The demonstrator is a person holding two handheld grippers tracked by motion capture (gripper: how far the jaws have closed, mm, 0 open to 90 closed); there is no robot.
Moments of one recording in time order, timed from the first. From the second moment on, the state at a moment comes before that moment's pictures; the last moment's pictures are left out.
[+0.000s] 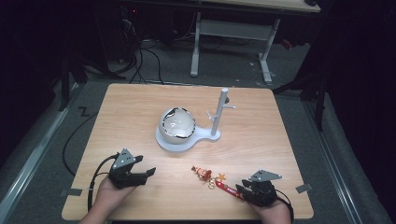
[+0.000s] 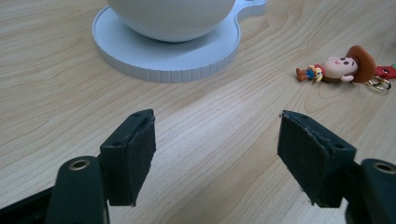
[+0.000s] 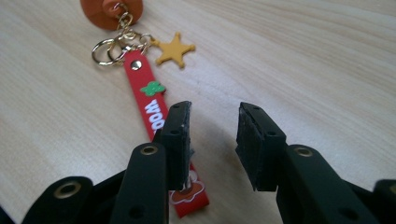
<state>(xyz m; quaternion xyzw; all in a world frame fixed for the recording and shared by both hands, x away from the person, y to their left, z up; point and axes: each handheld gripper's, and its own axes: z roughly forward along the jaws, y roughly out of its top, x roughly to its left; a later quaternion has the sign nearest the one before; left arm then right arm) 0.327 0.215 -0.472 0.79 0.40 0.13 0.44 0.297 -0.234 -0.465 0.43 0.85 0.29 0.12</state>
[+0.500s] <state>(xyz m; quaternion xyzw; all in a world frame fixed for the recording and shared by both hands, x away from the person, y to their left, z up) 0.321 0.219 -0.470 0.79 0.40 0.14 0.44 0.292 -0.208 -0.459 0.38 0.88 0.28 0.09</state>
